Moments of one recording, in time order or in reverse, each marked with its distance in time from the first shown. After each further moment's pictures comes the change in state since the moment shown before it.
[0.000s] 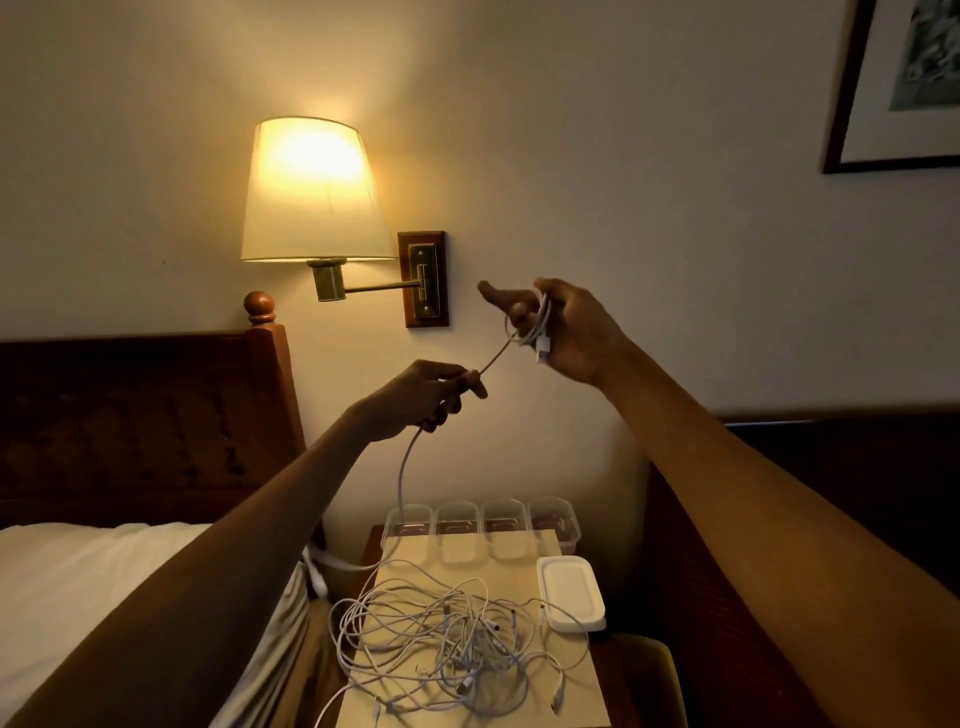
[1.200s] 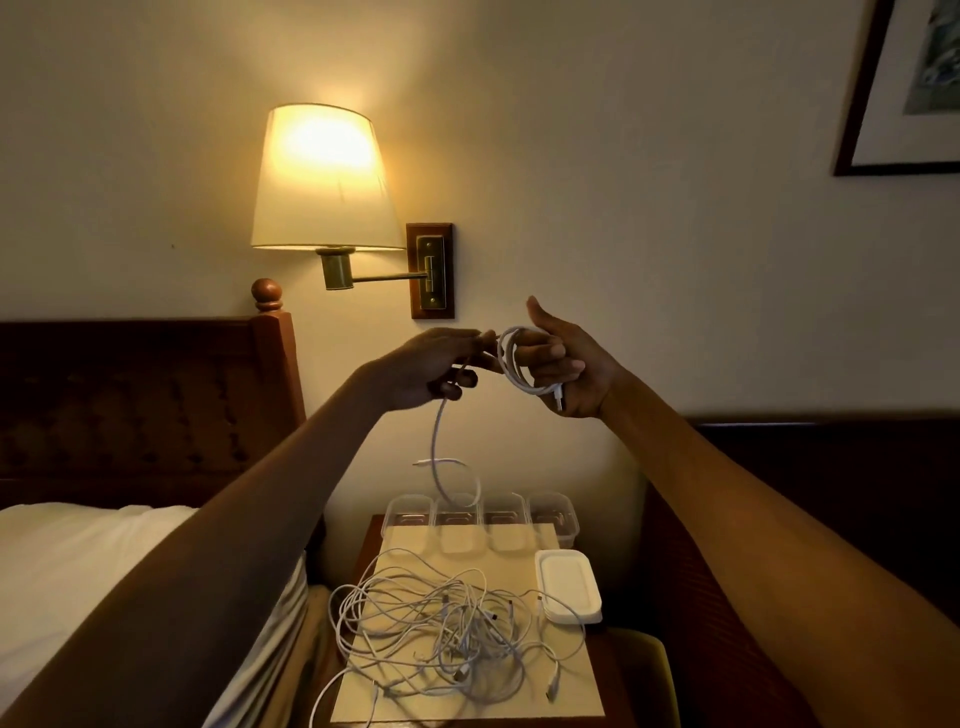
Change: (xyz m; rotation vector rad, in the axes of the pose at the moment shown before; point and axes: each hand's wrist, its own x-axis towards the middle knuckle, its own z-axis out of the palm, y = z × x) left_hand 0.003 0.031 0.000 -0.357 -0.066 -0.107; right_hand -0.003 0.026 -0.023 0.177 -0.446 0.439
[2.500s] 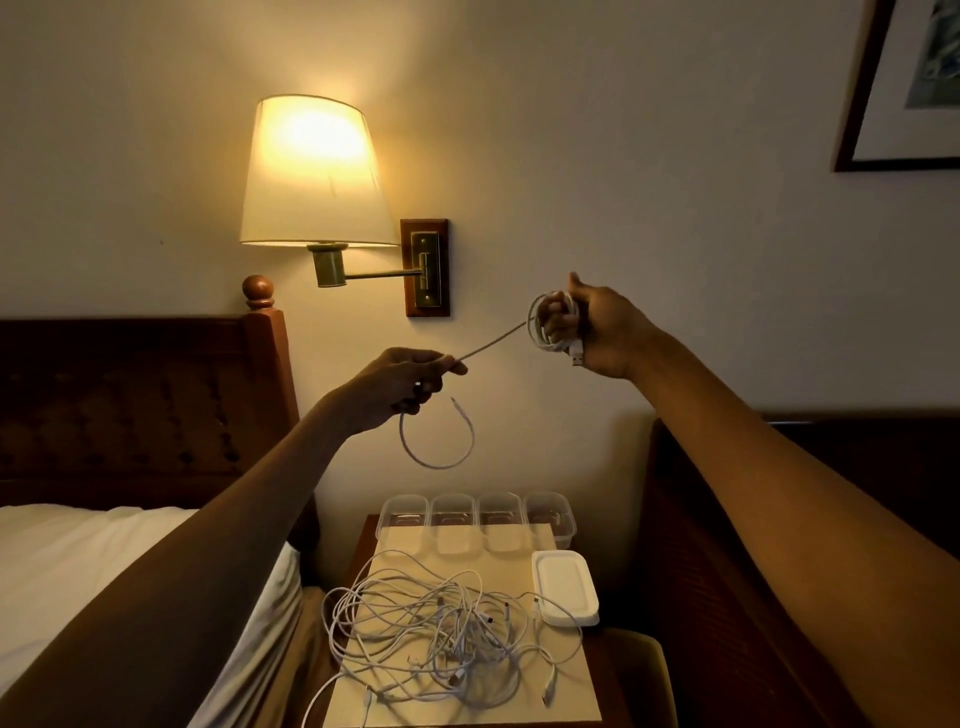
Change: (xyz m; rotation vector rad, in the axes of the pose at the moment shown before) left_hand -0.003 -0.042 -0.034 0.094 0.107 0.092; right_hand -0.012 -0.041 -0.002 -0.149 0.623 -0.371
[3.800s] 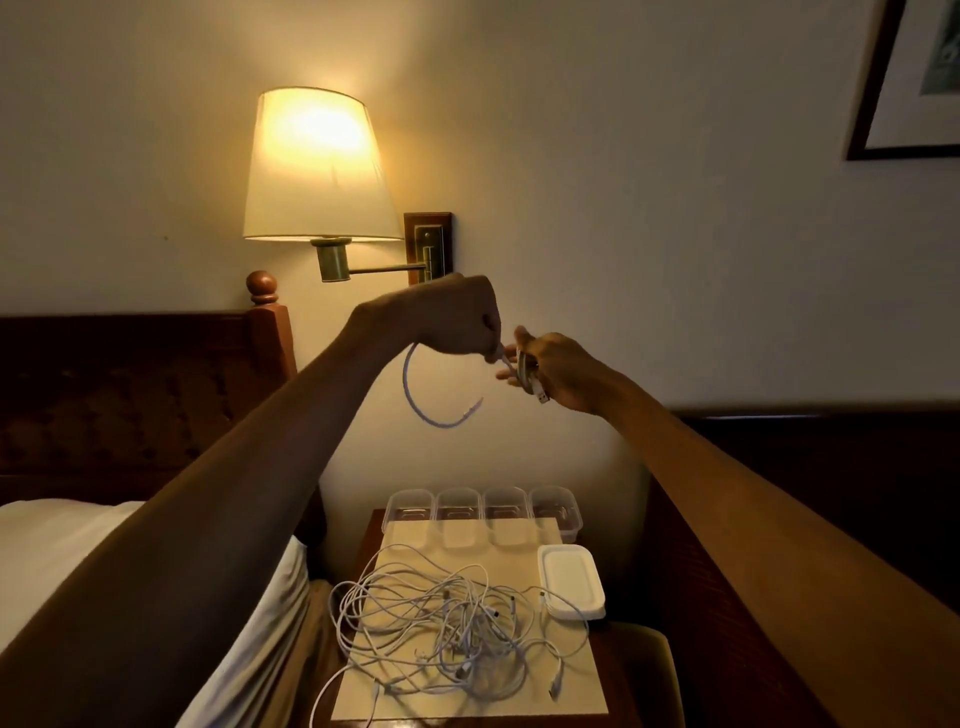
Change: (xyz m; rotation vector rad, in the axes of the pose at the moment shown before) left_hand 0.007 0.113 0.043 1.200 -0.155 0.170; right_hand 0.022 0.067 -0.004 -0.722 -0.012 -0.032
